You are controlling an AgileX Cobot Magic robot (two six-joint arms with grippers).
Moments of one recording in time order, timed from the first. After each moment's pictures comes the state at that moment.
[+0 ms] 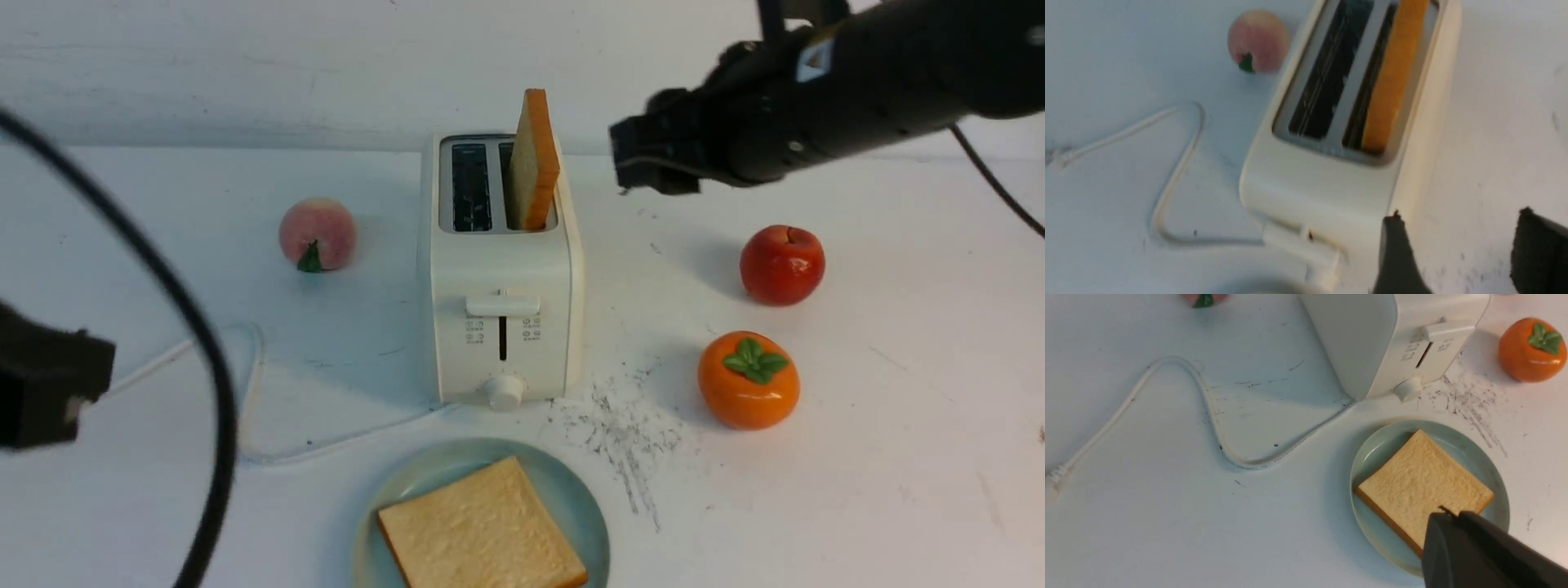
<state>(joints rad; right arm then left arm) 0.52 1.63 -1.56 0.11 0.60 0.09 -0.29 0.71 -0.89 -0.13 0.90 -0.12</state>
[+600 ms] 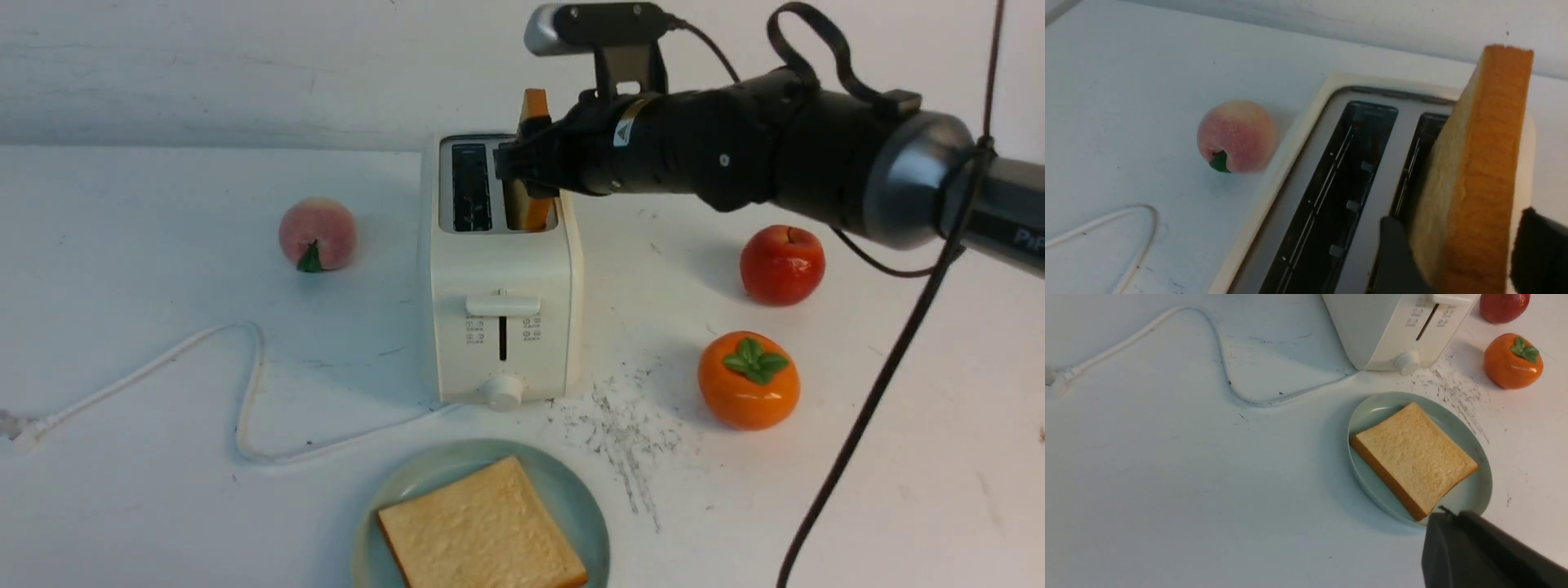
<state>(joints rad) 0.52 1.97 -1.68 0.07 0.24 0.10 -0.29 0.23 -0.65 -0.09 1.00 -0.29</state>
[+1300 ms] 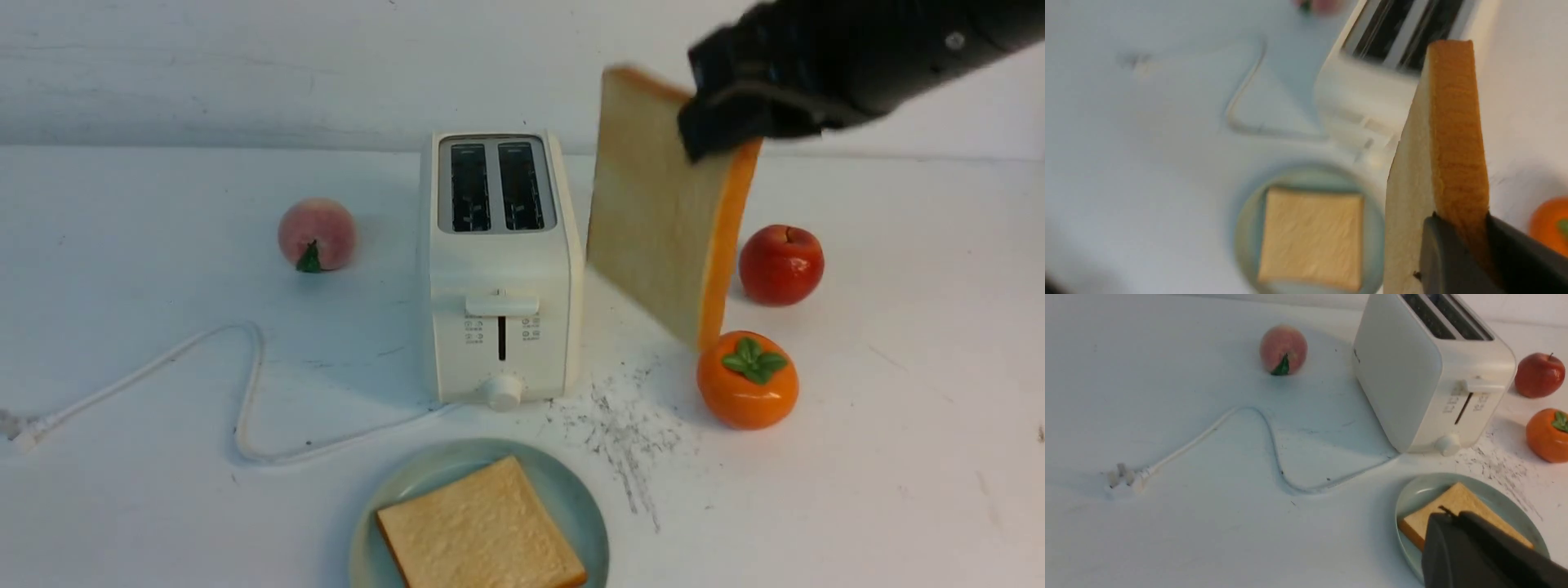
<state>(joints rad) 0.52 1.48 -1.68 0.31 1.13 -0.12 -0.29 0.24 -0.65 0.07 0.84 -0.30</state>
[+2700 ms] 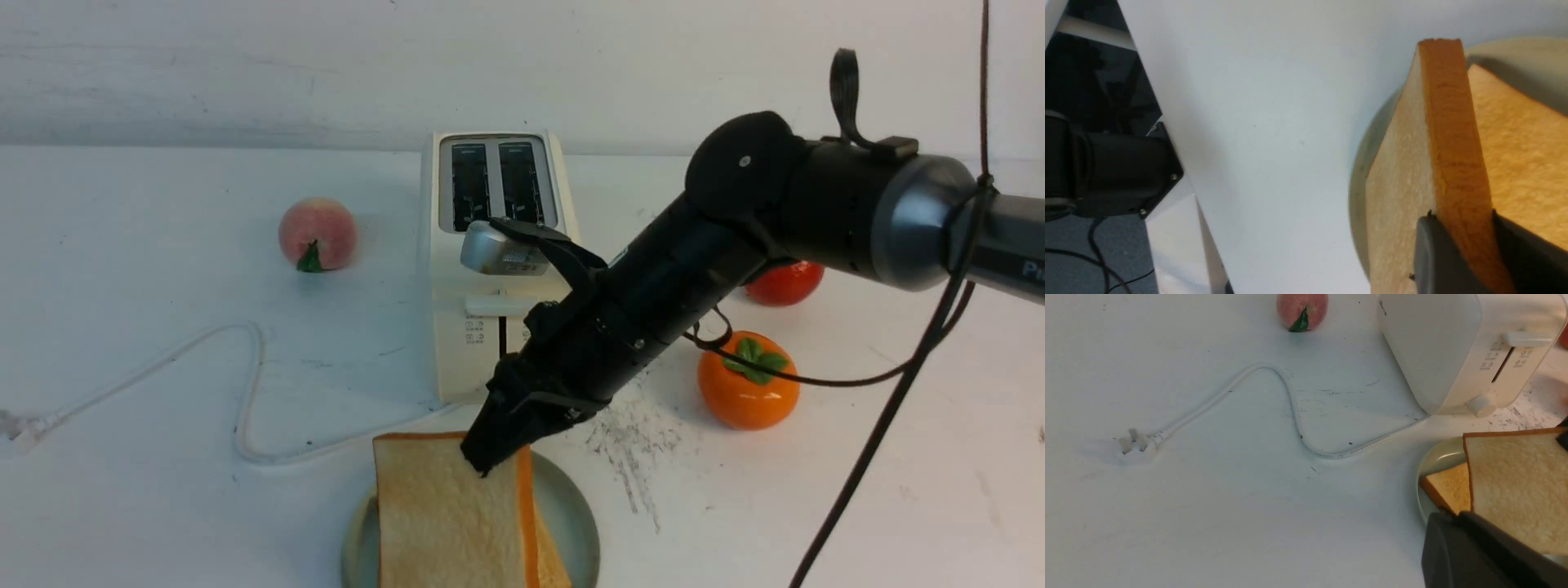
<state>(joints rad) 0.52 1.95 -1.54 0.86 1.08 -0.66 -0.29 0.32 -0.62 0.09 0.84 -0.30</state>
